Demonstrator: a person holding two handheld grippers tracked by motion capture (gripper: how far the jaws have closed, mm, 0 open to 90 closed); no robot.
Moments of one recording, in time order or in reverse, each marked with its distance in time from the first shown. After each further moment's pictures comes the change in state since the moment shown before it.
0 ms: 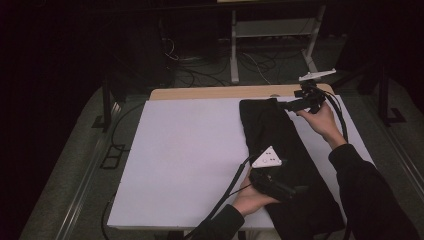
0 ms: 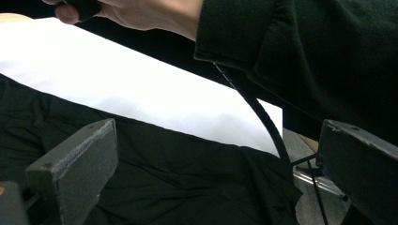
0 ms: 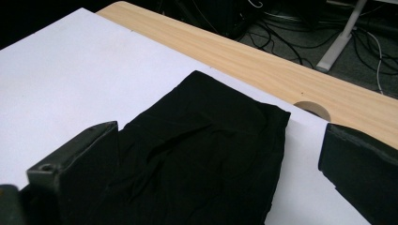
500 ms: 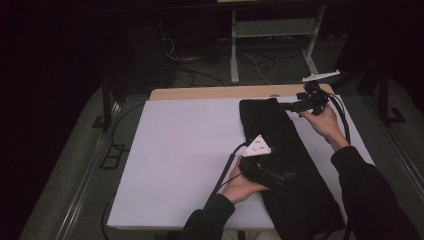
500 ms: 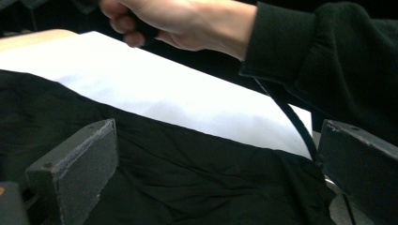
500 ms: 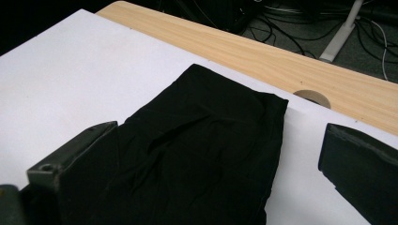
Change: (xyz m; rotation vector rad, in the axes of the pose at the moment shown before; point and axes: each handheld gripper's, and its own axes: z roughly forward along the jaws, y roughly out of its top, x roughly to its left) left arm 0.023 0.017 -0.023 0.001 0.082 0.039; right arm -0.005 -0.007 -0.005 0.010 0.010 0.042
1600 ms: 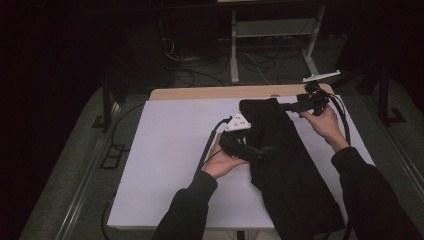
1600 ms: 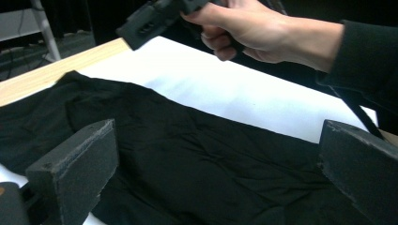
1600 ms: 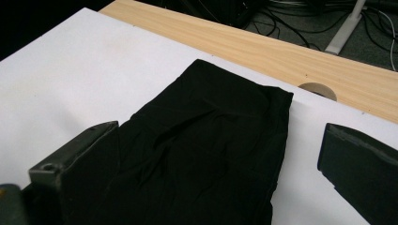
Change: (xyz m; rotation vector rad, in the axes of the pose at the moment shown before) left arm 0.055 0.033 -0.034 0.056 0.146 0.038; right arm 0.001 -0.001 -0.002 0.018 0.016 0.028
